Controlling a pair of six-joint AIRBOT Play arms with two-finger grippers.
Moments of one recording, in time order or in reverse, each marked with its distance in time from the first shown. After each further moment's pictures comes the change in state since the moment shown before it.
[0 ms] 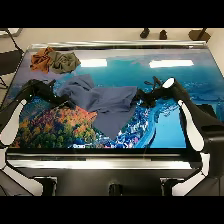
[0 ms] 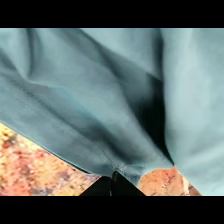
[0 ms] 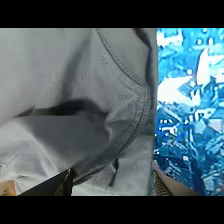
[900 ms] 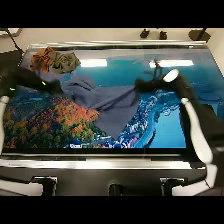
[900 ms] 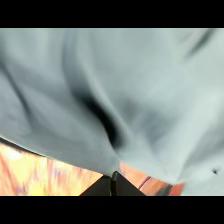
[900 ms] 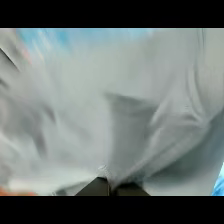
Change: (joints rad) left arm -0.003 0.282 0.083 0.001 -0.060 0.104; right arm 0.030 0.176 0.063 -0.029 -0.169 -0.172
